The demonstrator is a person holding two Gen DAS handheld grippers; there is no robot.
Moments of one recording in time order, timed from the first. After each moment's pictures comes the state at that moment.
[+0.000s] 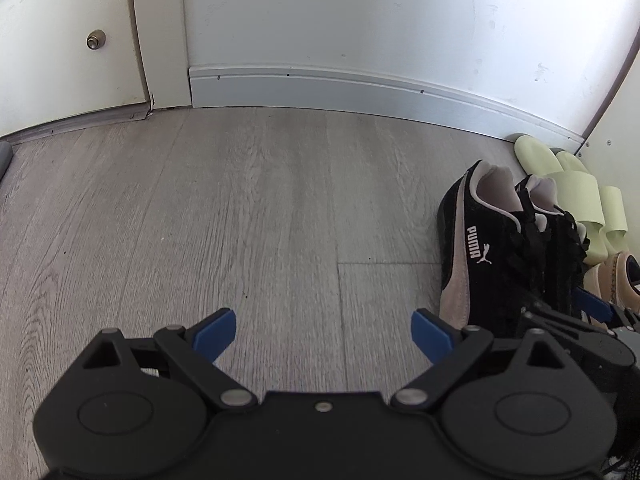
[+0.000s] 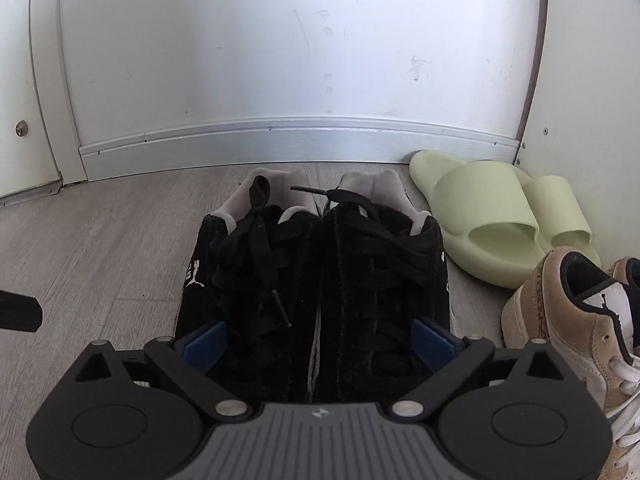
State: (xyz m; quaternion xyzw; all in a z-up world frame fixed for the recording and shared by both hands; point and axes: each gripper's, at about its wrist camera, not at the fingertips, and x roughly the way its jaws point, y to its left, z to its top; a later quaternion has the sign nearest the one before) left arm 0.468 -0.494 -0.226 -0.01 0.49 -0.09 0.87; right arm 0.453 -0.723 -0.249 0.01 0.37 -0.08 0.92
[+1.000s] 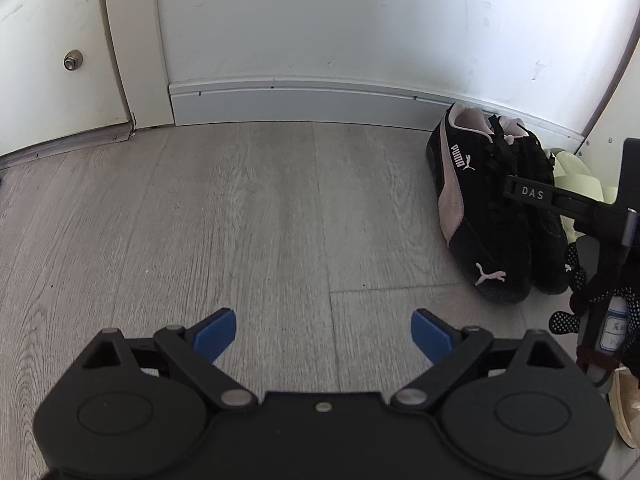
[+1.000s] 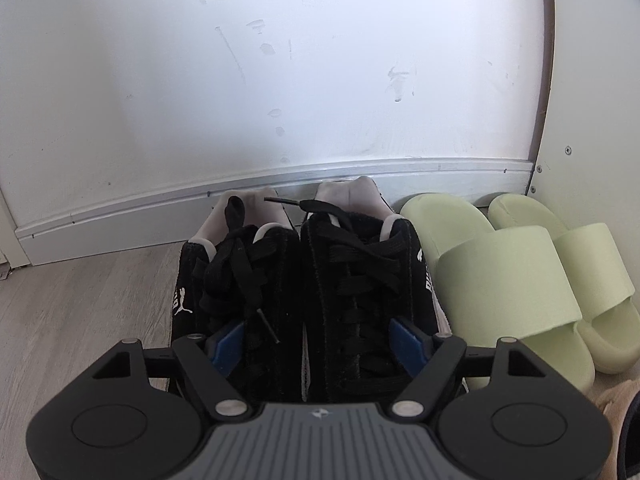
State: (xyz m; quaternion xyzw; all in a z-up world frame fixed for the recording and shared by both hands) left arm 0.489 -0.503 -0.235 0.01 0.48 -0.10 0.87; right arm 0.571 -0.777 -0.258 0.05 0.35 -0.10 0.93
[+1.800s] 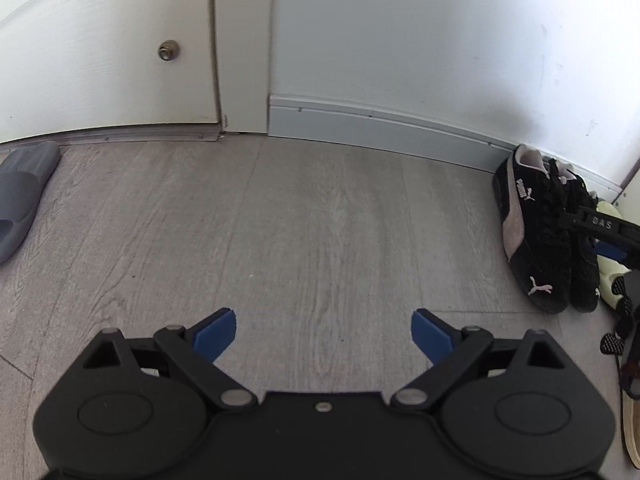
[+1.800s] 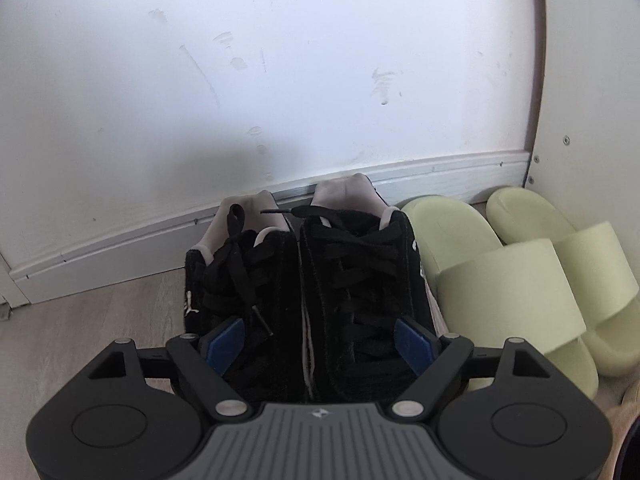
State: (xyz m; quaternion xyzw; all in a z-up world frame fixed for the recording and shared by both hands) left arm 0.476 -0.407 -0.211 -0.03 0.46 -0.02 0.89; right arm 0.574 -0.773 -0.238 0.10 0.37 -0.11 0.92
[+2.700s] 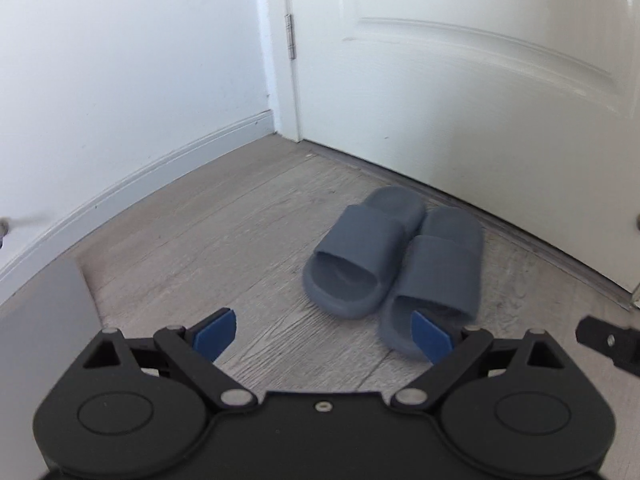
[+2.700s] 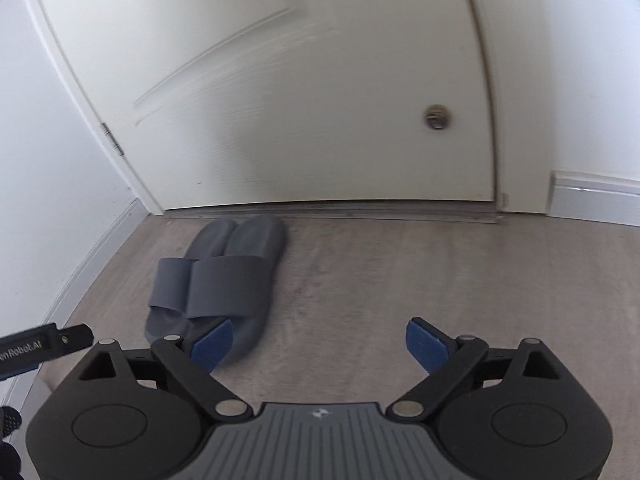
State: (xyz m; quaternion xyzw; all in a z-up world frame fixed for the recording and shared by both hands) left arm 0.446 0.010 -0.168 -0.10 0.39 0.33 0.85; right arm 0.552 -0.226 -0.196 0.08 0.42 0.24 0.87
